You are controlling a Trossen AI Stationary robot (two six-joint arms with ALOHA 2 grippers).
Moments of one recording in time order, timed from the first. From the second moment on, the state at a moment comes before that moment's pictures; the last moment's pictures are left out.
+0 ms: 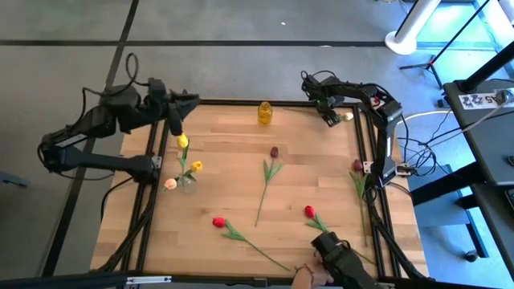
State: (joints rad) left arm 0.26 0.82 1.18 -0.47 -0.24 -0.38; right arm -0.93 2.04 1.36 -0.89 0.29 1.78
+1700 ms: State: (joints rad) left arm -0.09 0.93 1.11 -0.05 -0.05 -0.20; right arm 0.08 1.52 1.36 0.29 -0.09 0.18
